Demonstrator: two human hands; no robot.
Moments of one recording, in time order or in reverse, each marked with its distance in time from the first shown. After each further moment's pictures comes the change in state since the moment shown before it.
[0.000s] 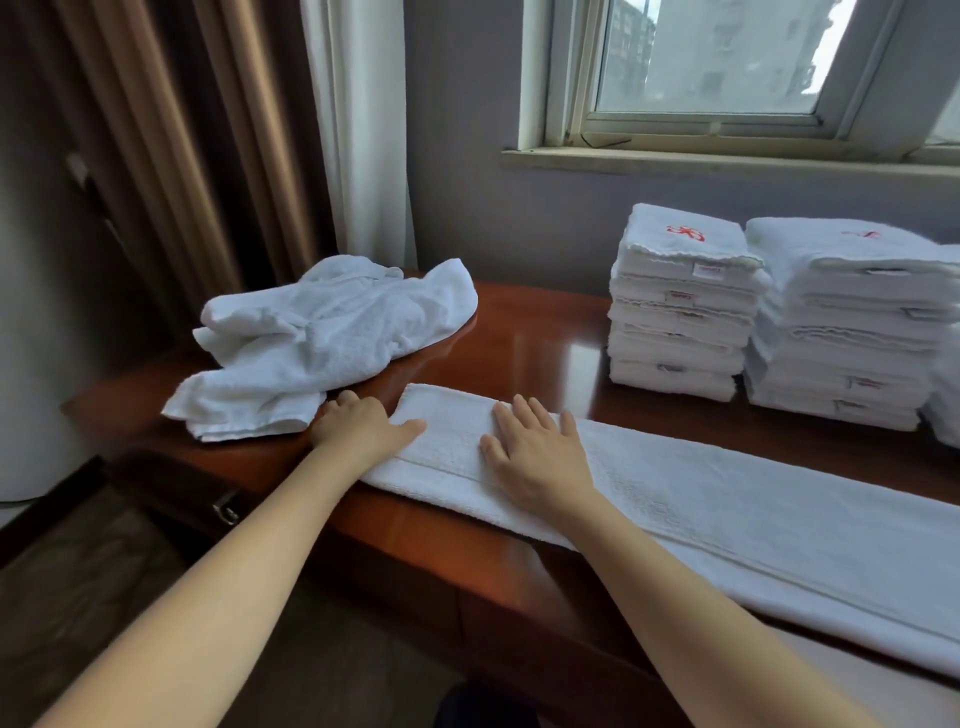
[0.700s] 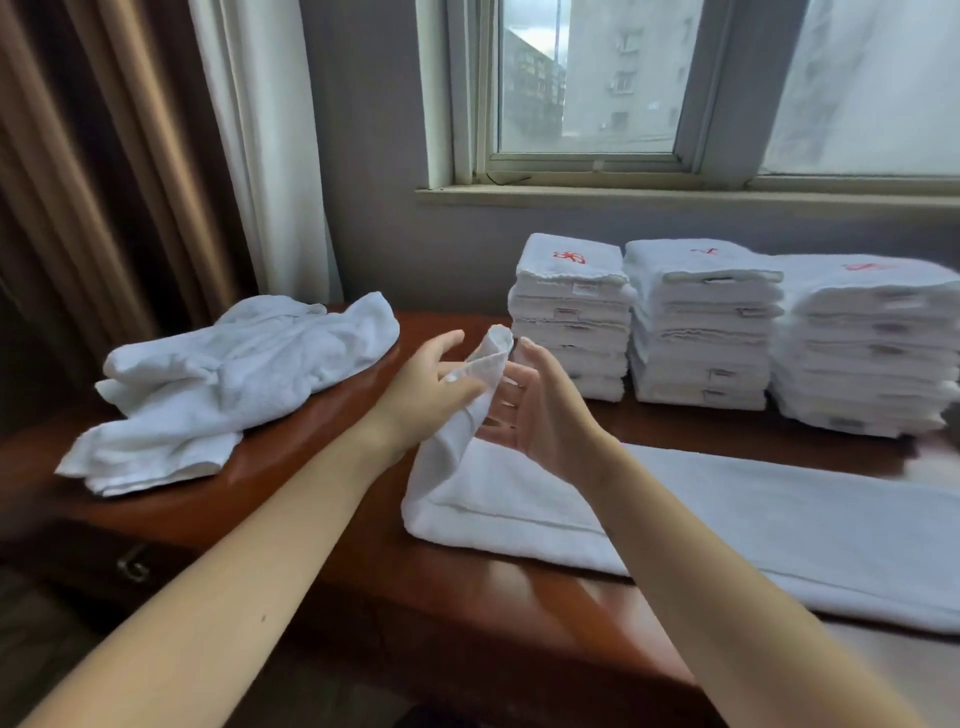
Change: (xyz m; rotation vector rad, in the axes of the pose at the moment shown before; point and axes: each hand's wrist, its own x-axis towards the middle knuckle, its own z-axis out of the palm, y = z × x) left_hand -0.093 0.127 -0.063 -0.954 -0.057 0.635; right_hand -0.037 0.046 -0.116 1.643 -0.152 0.203
